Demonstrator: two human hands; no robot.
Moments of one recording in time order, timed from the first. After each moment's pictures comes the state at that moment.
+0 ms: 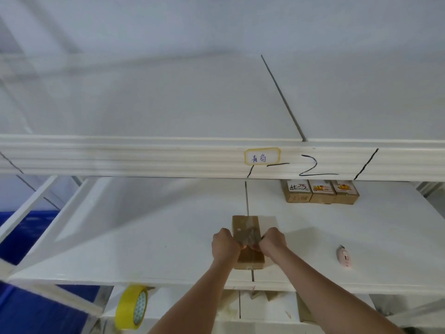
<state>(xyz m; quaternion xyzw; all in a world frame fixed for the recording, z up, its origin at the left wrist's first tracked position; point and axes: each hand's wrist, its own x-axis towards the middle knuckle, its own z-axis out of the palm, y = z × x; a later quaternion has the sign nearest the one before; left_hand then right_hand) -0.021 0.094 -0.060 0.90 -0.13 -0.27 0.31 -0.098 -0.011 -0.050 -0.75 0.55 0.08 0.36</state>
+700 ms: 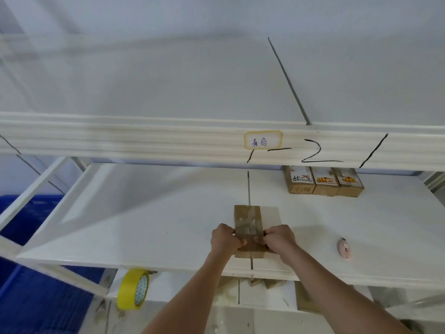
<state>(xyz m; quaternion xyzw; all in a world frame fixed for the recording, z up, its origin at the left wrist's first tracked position) -0.025 0.108 -0.066 0.87 -0.13 -0.33 0.34 -0.128 -0.017 -0.055 -0.71 0.52 0.04 0.47</state>
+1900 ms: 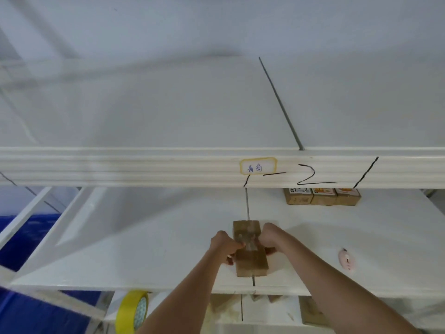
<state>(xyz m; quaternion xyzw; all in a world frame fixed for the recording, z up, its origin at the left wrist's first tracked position) 0.002 0.089 -0.045 0.84 -0.08 -0.43 0.32 -0.082 -0.032 -0.024 -0.77 0.48 0.20 0.38</state>
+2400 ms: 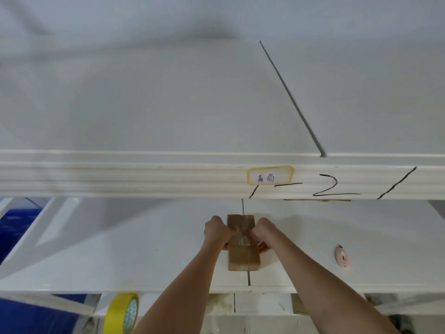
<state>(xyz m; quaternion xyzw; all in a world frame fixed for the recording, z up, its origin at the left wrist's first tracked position) 0.028 0.067 -0.060 0.88 -0.12 -0.34 0.32 -0.062 -0.039 -0.038 -0.72 0.53 0.21 0.40</state>
